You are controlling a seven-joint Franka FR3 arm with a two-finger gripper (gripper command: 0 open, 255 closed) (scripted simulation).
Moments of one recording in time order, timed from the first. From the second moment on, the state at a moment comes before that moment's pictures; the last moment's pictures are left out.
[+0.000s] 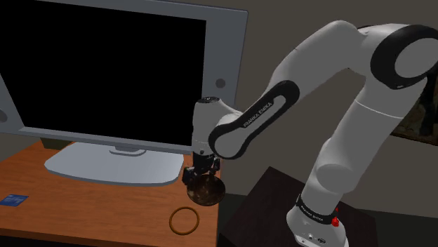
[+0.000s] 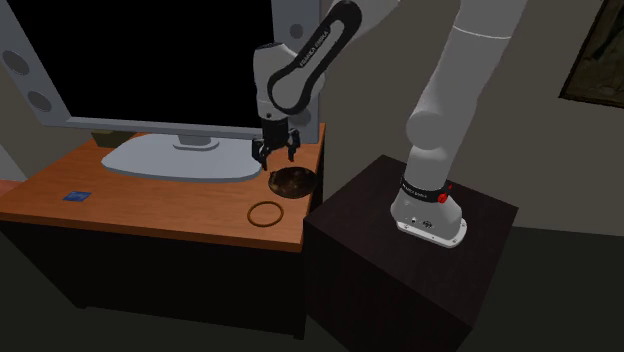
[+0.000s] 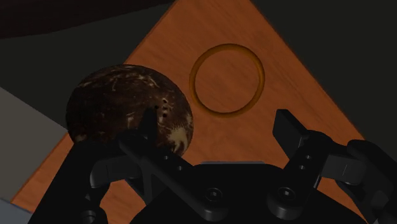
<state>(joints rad) 0.00 -0.11 0.53 -2.59 0.16 2.48 0.65</state>
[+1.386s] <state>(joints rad) 0.30 0.64 0.28 -2.16 -0.44 2.75 1.36</state>
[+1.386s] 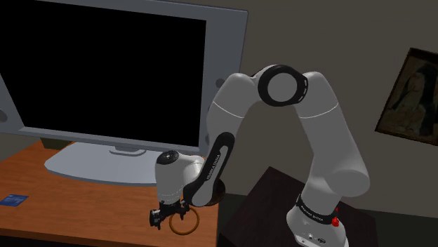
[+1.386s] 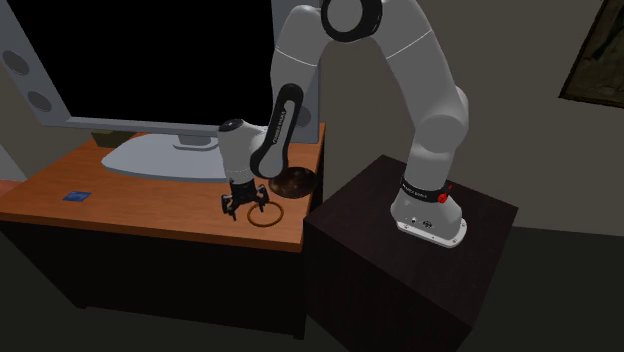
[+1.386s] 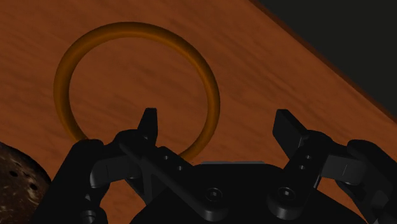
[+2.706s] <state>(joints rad) 0.30 0.65 0.27 -2.16 -0.45 2.75 1.36</state>
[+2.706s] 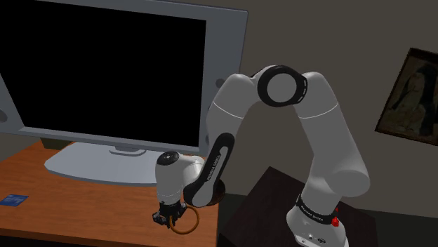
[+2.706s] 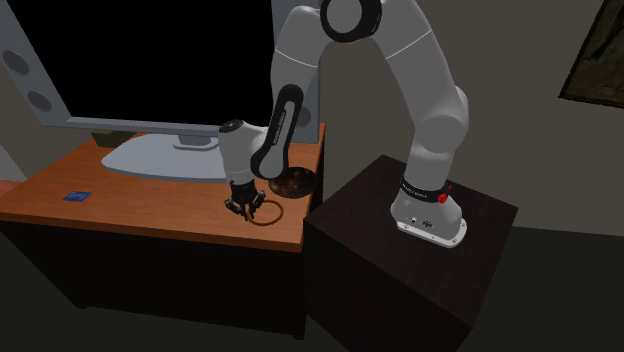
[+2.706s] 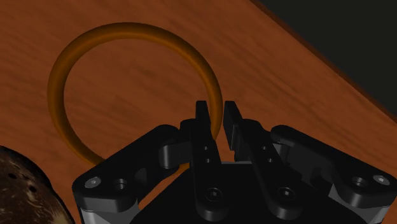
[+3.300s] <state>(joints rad) 0.25 0.53 0.34 -2.20 -0.39 2.68 1.31</state>
